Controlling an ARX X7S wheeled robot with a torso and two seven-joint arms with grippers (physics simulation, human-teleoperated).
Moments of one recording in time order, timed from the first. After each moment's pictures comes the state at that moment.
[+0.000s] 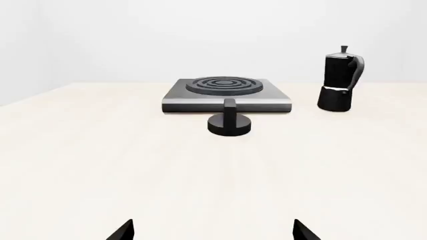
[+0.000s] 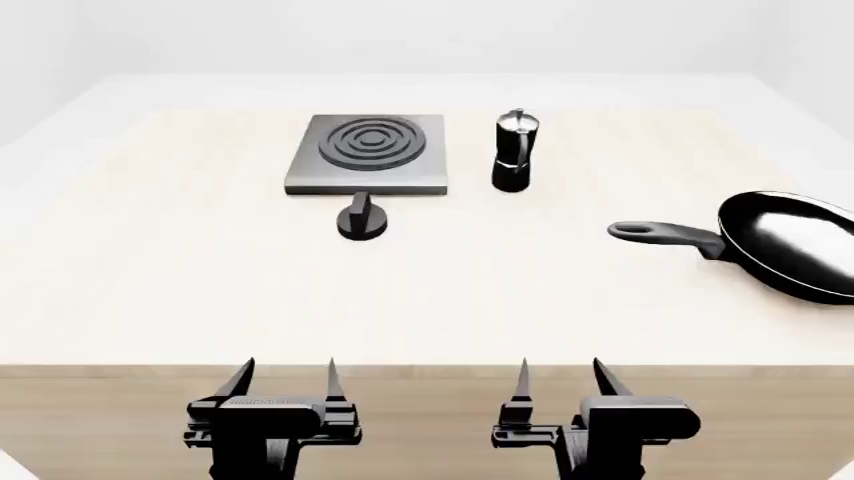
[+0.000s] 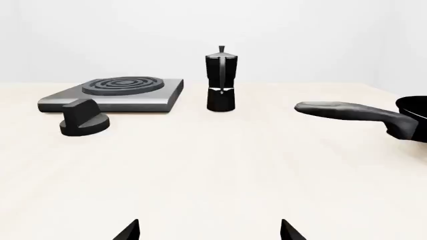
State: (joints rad) left arm 0.00 0.00 0.00 0.00 0.00 0.00 0.00; right arm 0.00 0.00 0.00 0.00 0.00 0.00 0.00
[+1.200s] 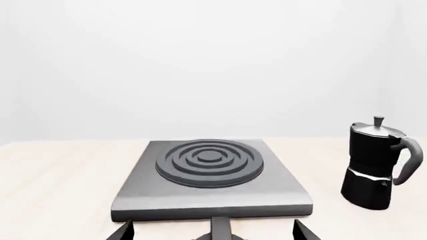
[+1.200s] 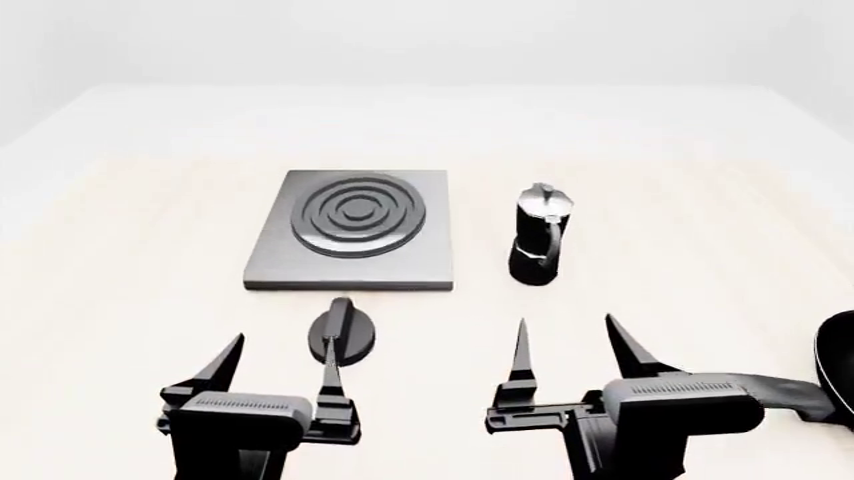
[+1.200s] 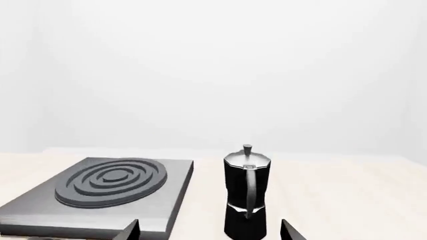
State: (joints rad) left arm 0.10 -0.12 0.11 0.41 -0.11 -0.19 -0.08; right arm -0.08 0.11 -0.13 -0.55 0.08 0.30 0.12
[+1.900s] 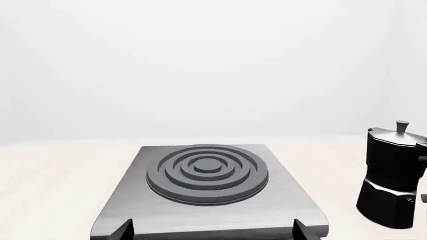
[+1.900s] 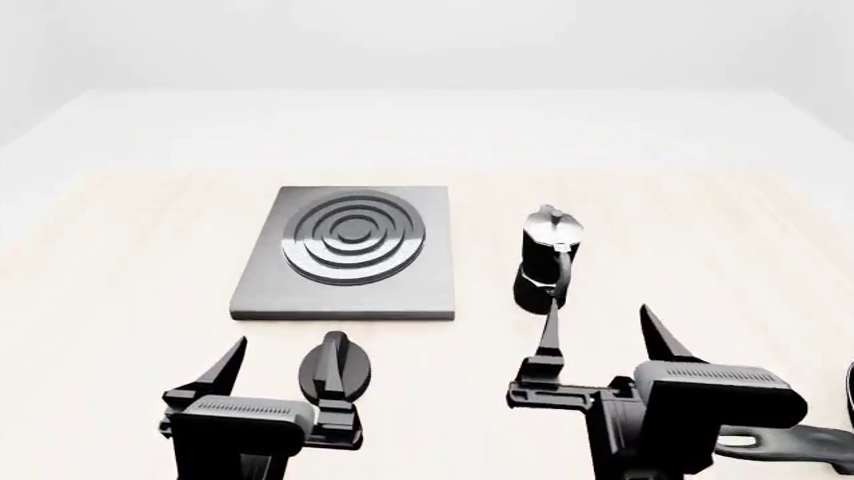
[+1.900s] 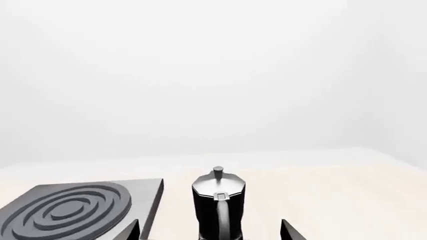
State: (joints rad) left arm 0.10 -0.16 0.14 0.41 -0.14 -0.18 -0.12; right arm -0.04 0.11 -0.11 -0.65 0.12 0.42 0.24
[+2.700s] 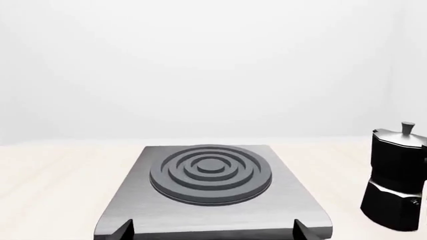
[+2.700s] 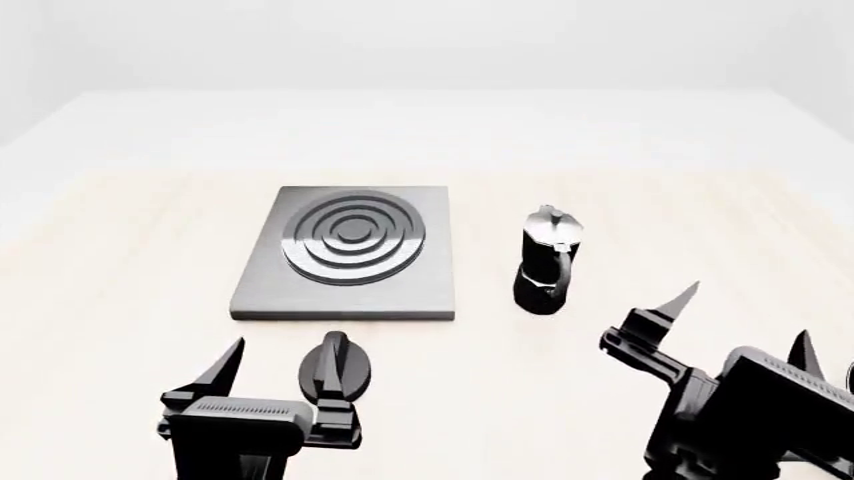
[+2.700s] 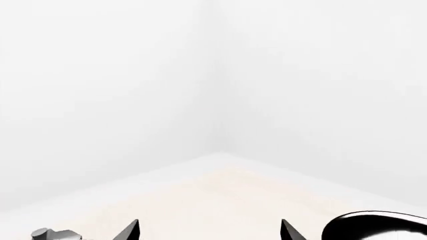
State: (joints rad) left arm 0.10 -0.18 0.16 0.40 -0.16 -0.16 -0.16; right arm 0.05 0.05 -0.06 -0.65 -0.03 0.49 0.69
